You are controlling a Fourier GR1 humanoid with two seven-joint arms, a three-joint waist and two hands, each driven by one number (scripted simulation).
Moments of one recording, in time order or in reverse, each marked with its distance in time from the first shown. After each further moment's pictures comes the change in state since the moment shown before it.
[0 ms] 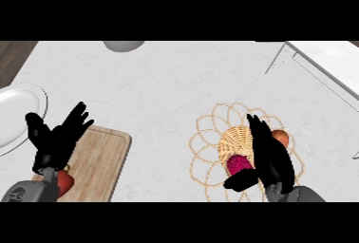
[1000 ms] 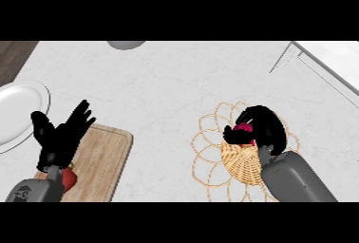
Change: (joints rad) left arm -0.012 -0.026 -0.002 -0.011 -0.040 0.011 0.005; right arm -0.147 0.160 -0.227 0.273 -0.013 0.016 -0.013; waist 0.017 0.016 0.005
